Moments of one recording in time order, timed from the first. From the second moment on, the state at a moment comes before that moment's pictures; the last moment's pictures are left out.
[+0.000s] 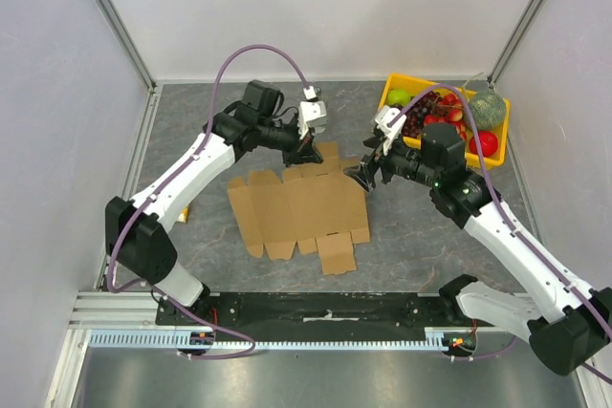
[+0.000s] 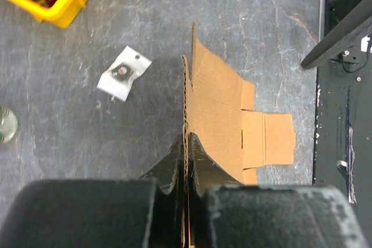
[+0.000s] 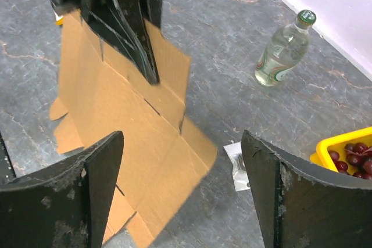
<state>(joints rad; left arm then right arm) -0.55 1.59 1.49 -0.64 0.78 0.50 0.51 1.06 1.00 -0.22 -0.45 -0.18</state>
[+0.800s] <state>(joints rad) -0.33 1.38 1.34 -0.52 0.97 0.41 0.46 1.34 0.71 0.36 -0.64 -0.06</state>
